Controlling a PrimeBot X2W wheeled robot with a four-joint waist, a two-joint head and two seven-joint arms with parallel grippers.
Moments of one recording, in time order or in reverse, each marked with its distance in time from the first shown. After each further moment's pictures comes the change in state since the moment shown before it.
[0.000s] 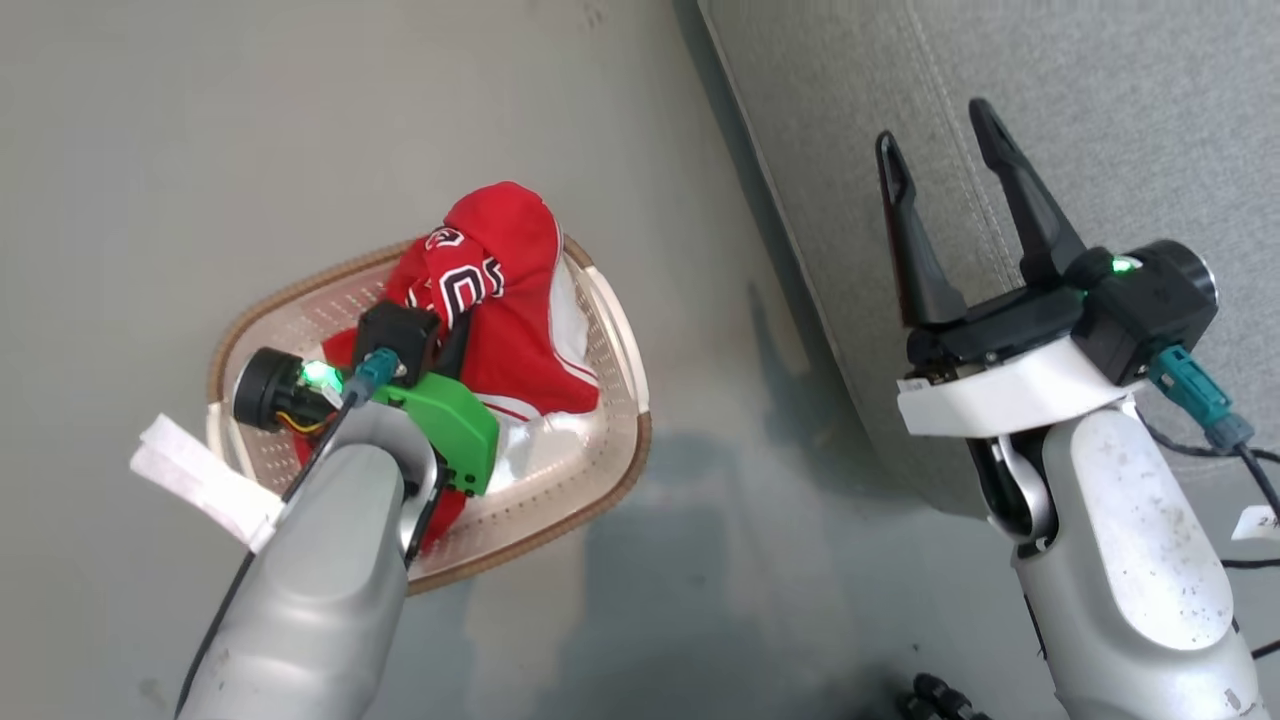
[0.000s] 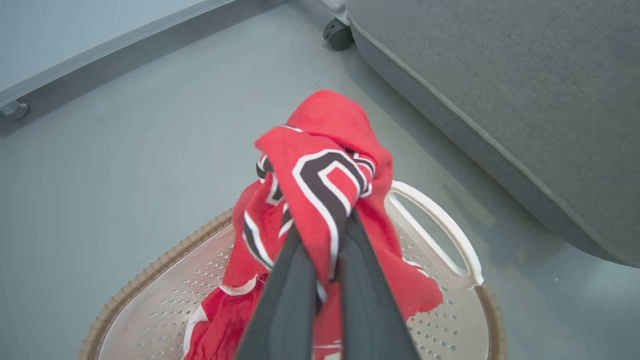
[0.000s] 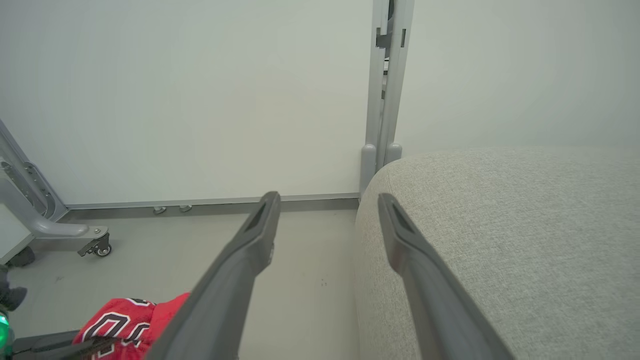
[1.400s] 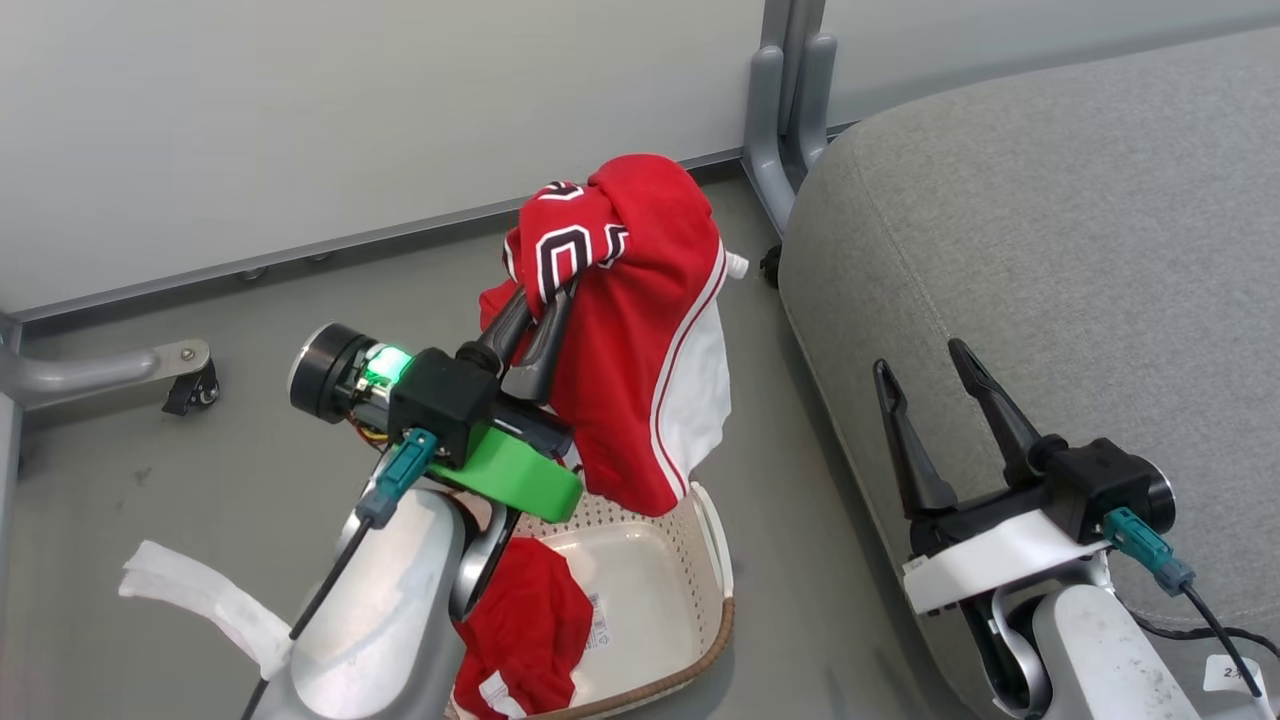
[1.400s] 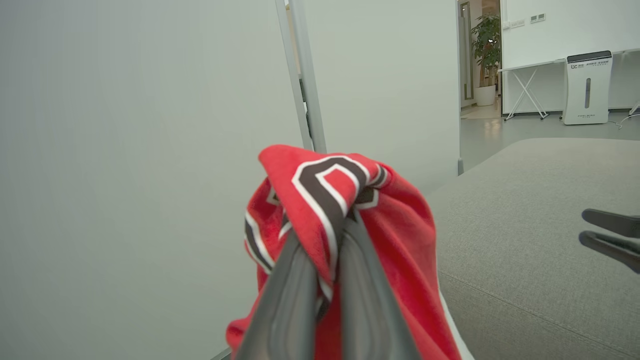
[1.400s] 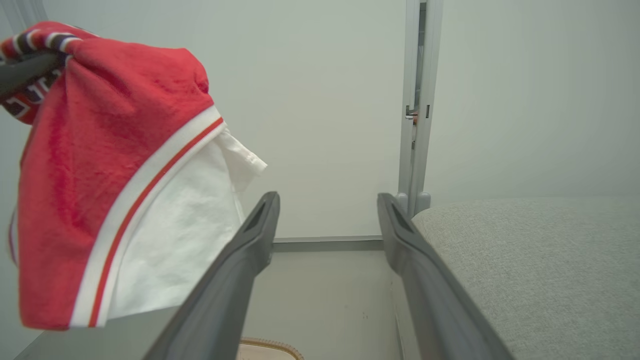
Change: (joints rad) left arm 0.253 0.000 -0.031 -0.684 0.017 -0.011 0.000; right arm 0.287 0.000 -0.008 0.071 0.029 0.000 0.000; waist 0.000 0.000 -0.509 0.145
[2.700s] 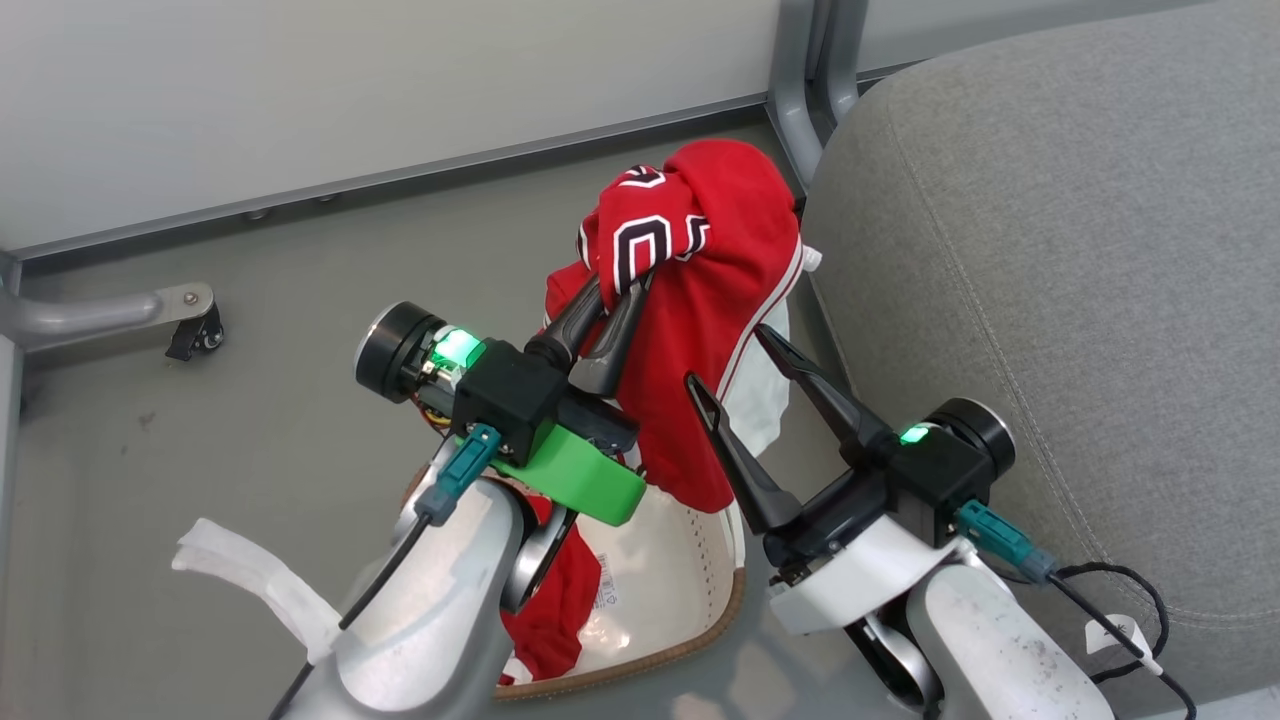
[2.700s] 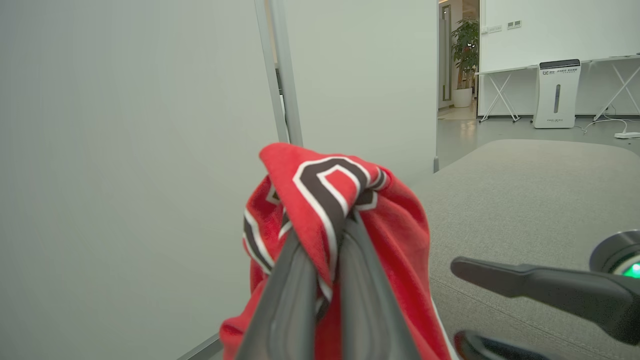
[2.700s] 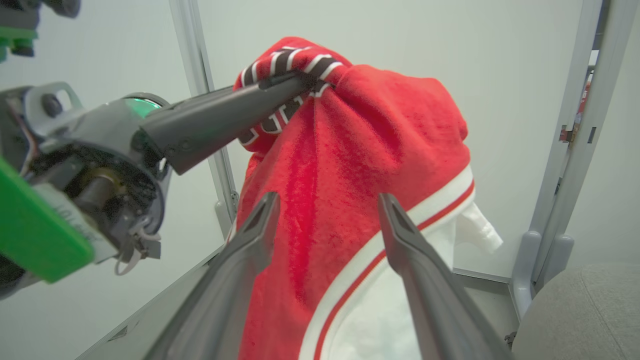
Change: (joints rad) left arm -0.046 -0.013 -0.121 -0.024 -0.054 0.039 0.000; right arm -0.121 -0.006 0.306 -0.041 0.030 0.000 0.000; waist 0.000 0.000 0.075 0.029
